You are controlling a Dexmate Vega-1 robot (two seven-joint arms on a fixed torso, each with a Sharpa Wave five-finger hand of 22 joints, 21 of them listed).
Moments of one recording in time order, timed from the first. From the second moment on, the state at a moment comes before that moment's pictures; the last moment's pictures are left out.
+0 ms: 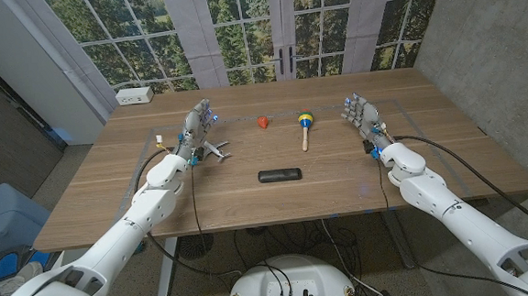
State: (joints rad) left arm 0.82 0.53 0.37 -1.26 -0.66 -0.32 -0.11; left_hand 0.02 0.07 0.65 0.15 0.22 -0.08 -0.04 0.17 0.17 -0.17 -0.06 0.18 0.17 -0.14 -0.04 0.17 0.17 0.01 -0.03 0.20 0.17; right arm -0.91 -0.53 -0.38 -1.39 0.58 0.26 -0.06; right_hand 0.16 0.13 0.50 0.01 0.18 0.22 0.04 0.19 0.17 0.14 0.00 0.27 0.20 -0.02 -0.03 0.44 0.29 0.14 -0.04 0.51 0.16
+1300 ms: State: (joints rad) left arm 0.87 0.59 0.36 -1.33 -0.63 -0.35 -0.12; left_hand 0.02 0.07 0.65 0.14 0.22 -0.07 -0.04 0.18 0.17 -0.17 -0.06 0.19 0.17 -0.13 -0.04 0.18 0.17 0.03 -0.04 0.21 0.17; right arm -1.02 -0.67 -0.41 -1.75 0.25 0.11 -0.29; right_hand 0.33 0.12 0.55 -0.16 0.19 0.27 0.06 0.20 0.18 0.21 0.04 0.27 0.21 0.06 0.01 0.43 0.25 0.22 0.03 0.48 0.17
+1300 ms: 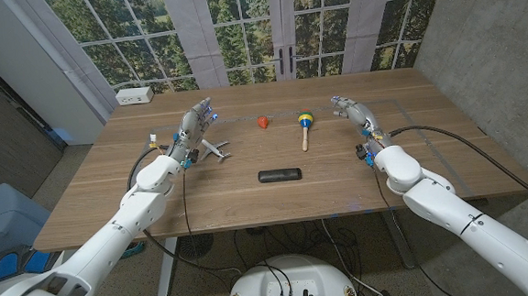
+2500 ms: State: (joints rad) left arm 0.86 0.60 0.36 -1.33 -0.63 -0.34 -0.13; left_hand 0.02 0.07 0.65 0.14 0.22 -0.06 -0.04 0.18 0.17 -0.16 -0.06 0.19 0.17 -0.12 -0.04 0.18 0.17 0.03 -0.04 0.21 0.17; right arm -1.08 -0.83 -0.43 -2.01 -0.03 -0.17 -0.30; right_hand 0.34 0.11 0.53 -0.16 0.19 0.28 0.06 0.20 0.18 0.22 0.03 0.27 0.21 0.07 0.01 0.43 0.25 0.24 0.03 0.46 0.17
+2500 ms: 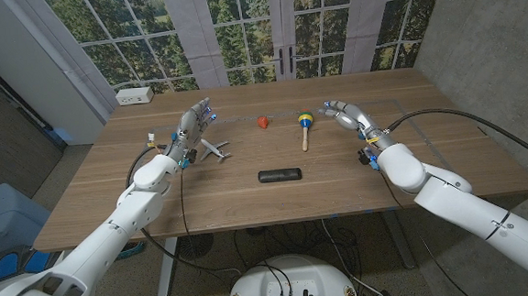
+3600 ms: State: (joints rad) left arm 0.85 0.60 0.37 -1.32 -0.62 -0.32 -0.14; left_hand 0.02 0.07 0.65 0.13 0.22 -0.06 -0.04 0.18 0.17 -0.16 -0.06 0.19 0.17 -0.12 -0.04 0.18 0.17 0.03 -0.04 0.21 0.17; right arm -1.06 -0.93 -0.52 -2.21 -0.30 -0.42 -0.20; right_hand 0.35 0.12 0.52 -0.16 0.19 0.29 0.05 0.20 0.18 0.23 0.02 0.27 0.22 0.09 -0.01 0.43 0.25 0.28 0.01 0.46 0.17
